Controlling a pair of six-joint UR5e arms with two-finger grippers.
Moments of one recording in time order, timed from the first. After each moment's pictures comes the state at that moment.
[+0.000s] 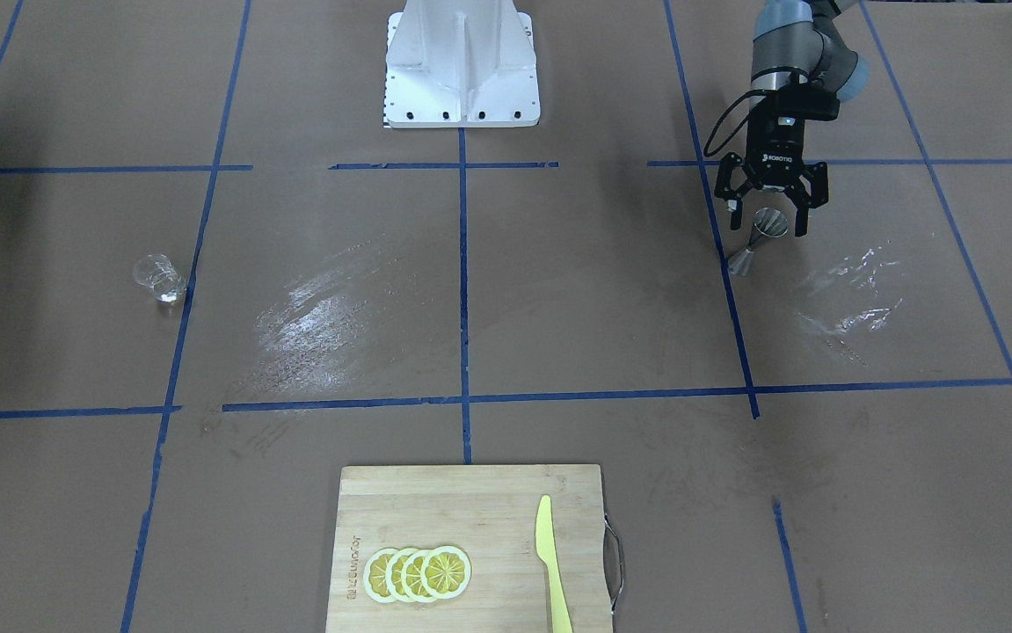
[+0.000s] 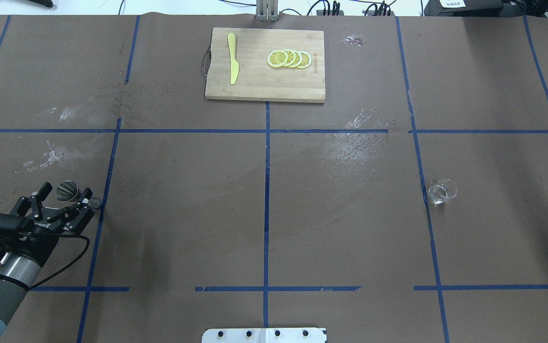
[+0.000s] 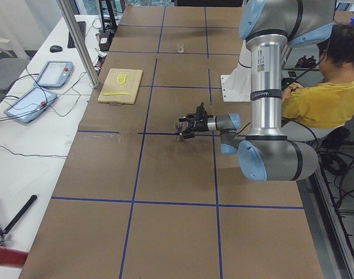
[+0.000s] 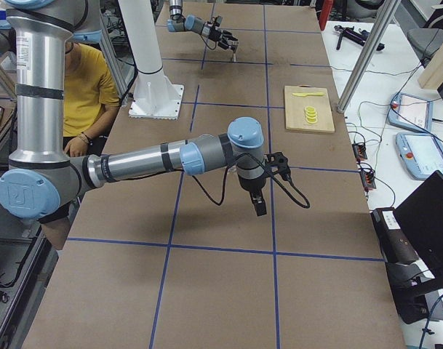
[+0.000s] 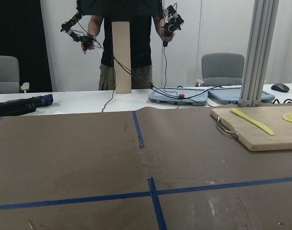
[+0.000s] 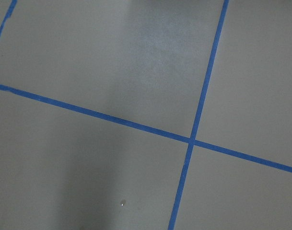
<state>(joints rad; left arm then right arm) -0.10 -1.41 -1.69 -2.85 -0.47 -1.08 1.49 -1.66 1.89 -1.49 2.26 0.00</state>
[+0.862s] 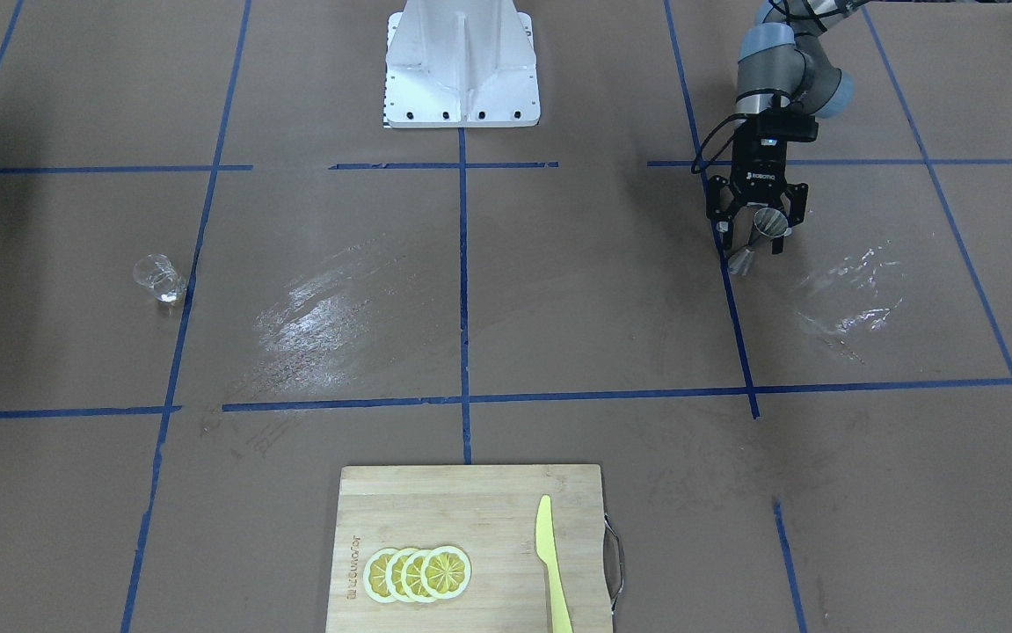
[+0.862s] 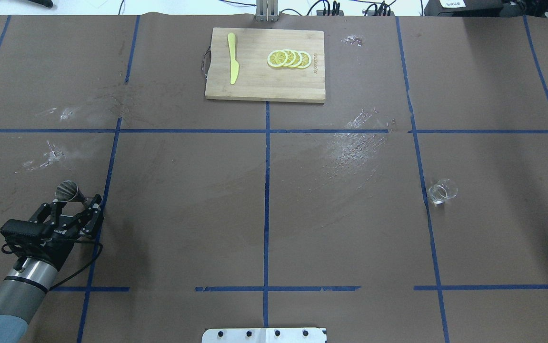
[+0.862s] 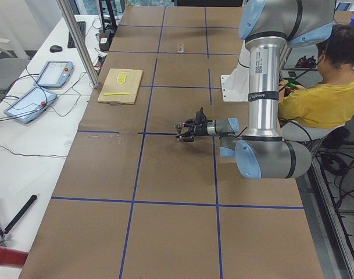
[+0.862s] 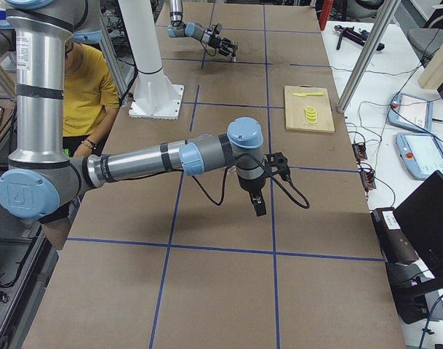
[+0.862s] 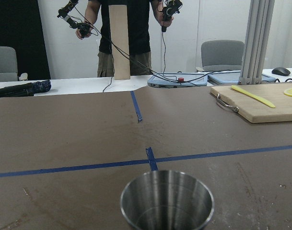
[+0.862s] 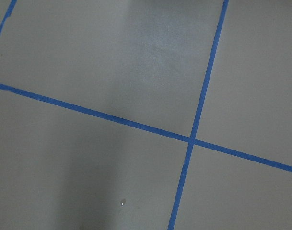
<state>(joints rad) -0.09 -1.47 -1.59 -2.85 -0.47 -1.12 1.49 -1.66 1.89 -1.49 2.26 0.00</state>
